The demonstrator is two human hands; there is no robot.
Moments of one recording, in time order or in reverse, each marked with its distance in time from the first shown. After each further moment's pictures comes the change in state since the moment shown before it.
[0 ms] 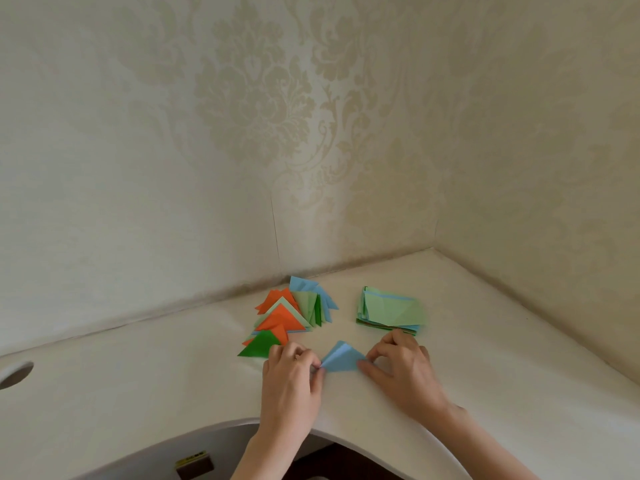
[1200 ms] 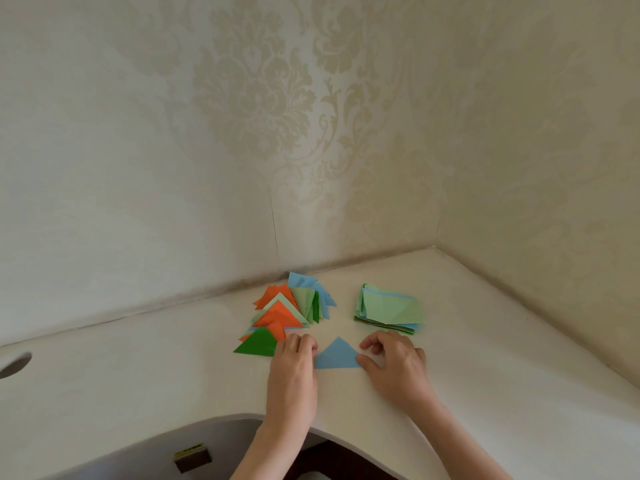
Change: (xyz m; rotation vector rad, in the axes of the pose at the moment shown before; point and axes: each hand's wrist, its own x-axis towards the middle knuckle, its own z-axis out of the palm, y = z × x) left_hand 0.009 0.011 0.013 -0.048 0.014 -0.041; right_hand 0.006 -0.005 0.008 0.050 -0.023 0.192
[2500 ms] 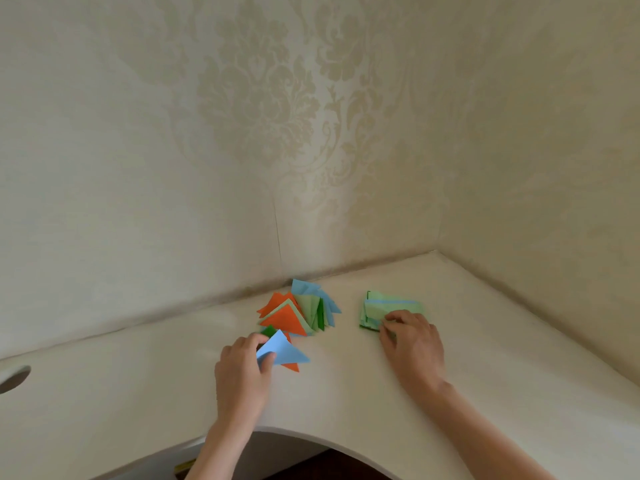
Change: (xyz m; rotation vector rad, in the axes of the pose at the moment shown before) left_hand 0.019 -0.067 -0.036 0.002 0.005 -0.294; right_hand 0.040 0.019 0.005 -0.232 0.420 -0.185
